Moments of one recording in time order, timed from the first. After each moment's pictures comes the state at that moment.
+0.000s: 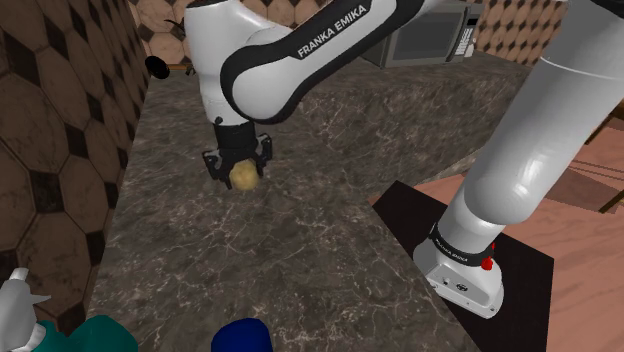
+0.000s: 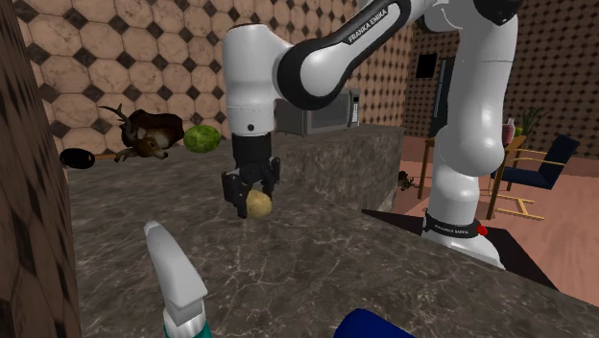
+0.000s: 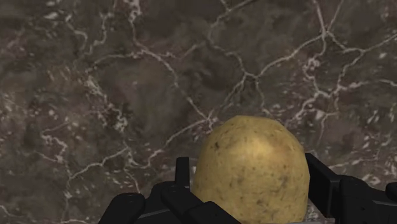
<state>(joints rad) 0.01 -0.01 0.58 -2.20 -0.05 2.19 0.90</state>
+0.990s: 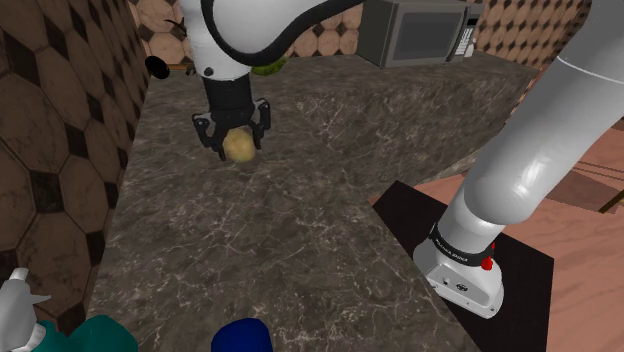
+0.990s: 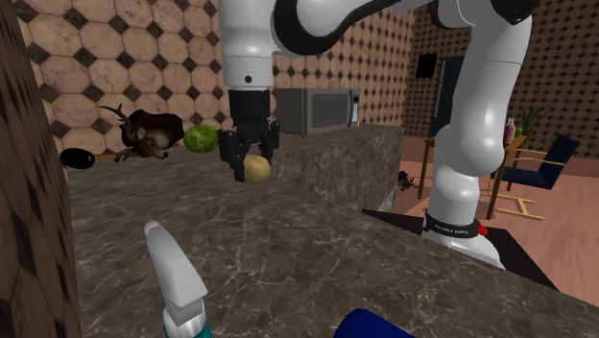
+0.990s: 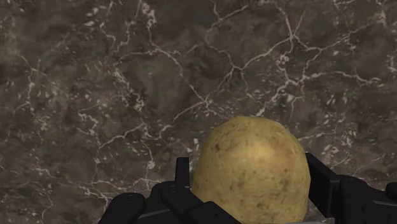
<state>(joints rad) 0.00 -0.10 0.57 -2.08 0.01 1.99 0.84</state>
